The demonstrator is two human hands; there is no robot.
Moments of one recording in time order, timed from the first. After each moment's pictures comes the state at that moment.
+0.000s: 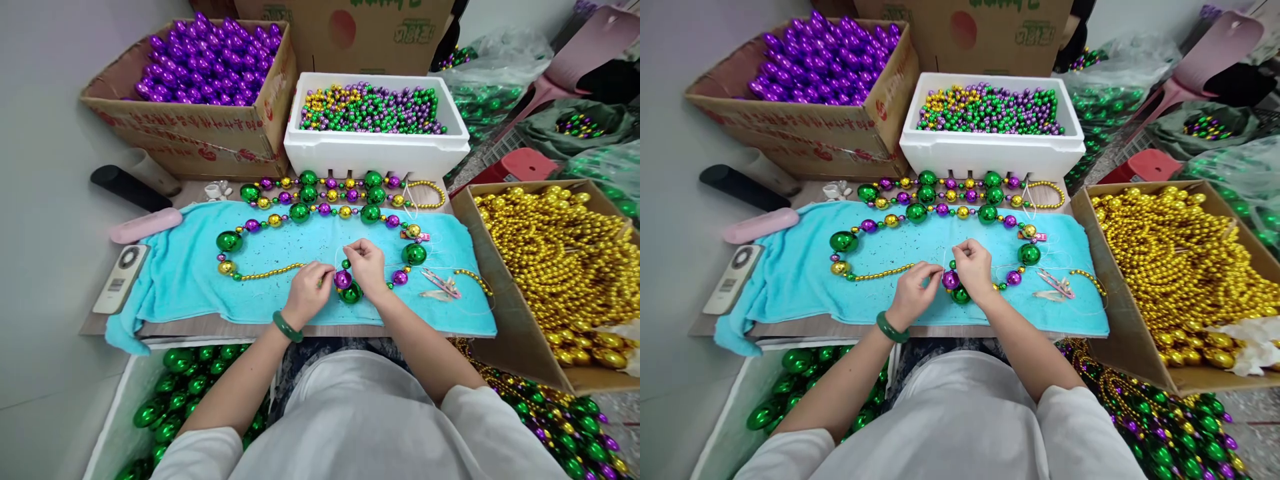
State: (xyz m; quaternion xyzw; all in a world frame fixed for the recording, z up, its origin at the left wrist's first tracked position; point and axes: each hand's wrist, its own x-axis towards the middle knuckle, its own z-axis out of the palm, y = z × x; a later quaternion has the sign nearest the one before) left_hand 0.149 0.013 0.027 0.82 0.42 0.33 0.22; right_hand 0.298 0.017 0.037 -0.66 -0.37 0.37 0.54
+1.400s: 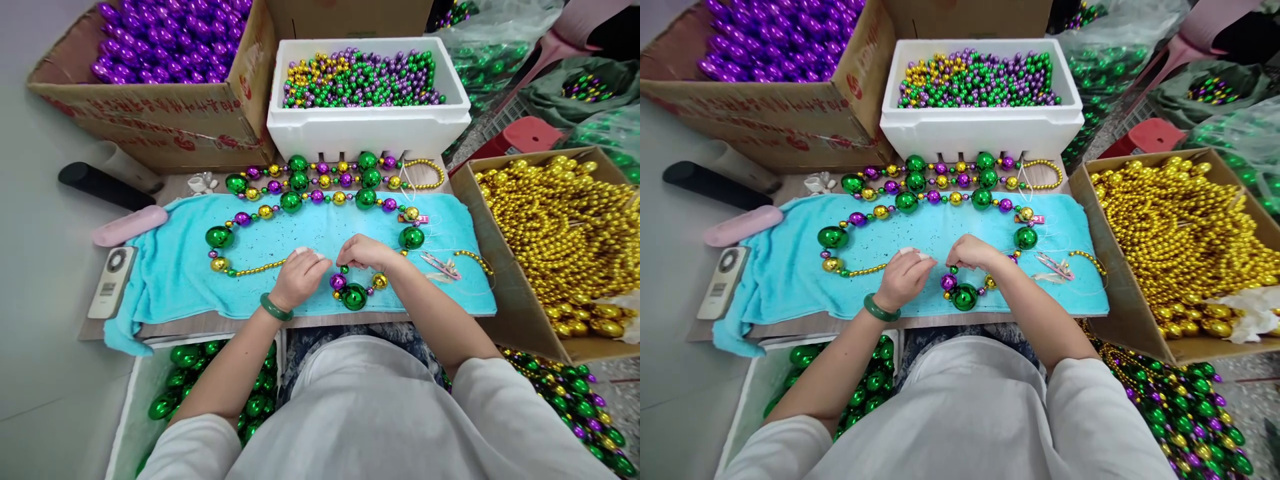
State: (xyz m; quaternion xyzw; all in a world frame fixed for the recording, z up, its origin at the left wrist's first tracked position) left_hand 0.131 0.037 0.023 0.91 0.20 0.36 -0.06; right_hand 0.330 0.035 0.061 -0.62 -0.42 0.65 0.16
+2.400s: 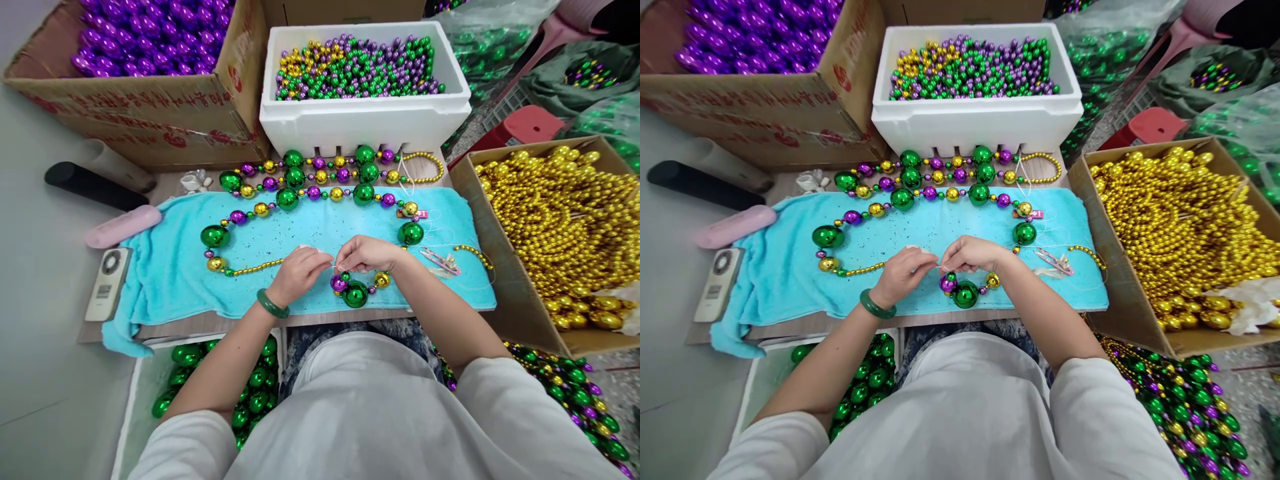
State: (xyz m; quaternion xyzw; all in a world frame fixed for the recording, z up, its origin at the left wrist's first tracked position) left_hand 0.133 0.043 0.022 0.90 0.21 0.34 0.15; right_hand 0.345 0.028 0.056 -0.46 -0.43 0.76 0.15
